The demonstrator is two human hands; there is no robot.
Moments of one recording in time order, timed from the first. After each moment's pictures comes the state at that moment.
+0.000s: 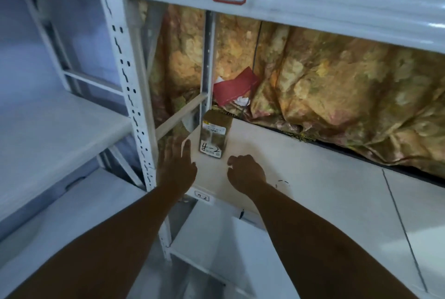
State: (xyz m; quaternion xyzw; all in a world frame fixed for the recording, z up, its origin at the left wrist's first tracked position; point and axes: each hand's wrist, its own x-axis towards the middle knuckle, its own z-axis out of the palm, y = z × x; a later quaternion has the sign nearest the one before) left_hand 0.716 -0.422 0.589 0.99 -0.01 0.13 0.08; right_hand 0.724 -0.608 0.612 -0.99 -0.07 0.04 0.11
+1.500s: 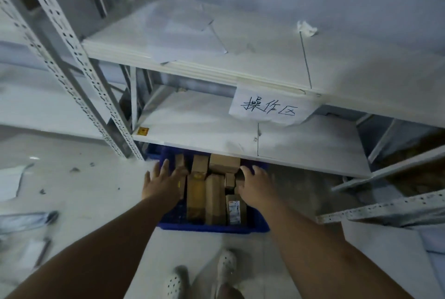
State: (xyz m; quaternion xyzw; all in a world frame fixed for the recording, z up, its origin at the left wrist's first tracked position) left_hand -0.042 -0.112 0.430 0.77 0.59 -0.14 0.20; right_hand 0.193 -0.176 0.453 -0.78 -0.56 0.26 -0.08
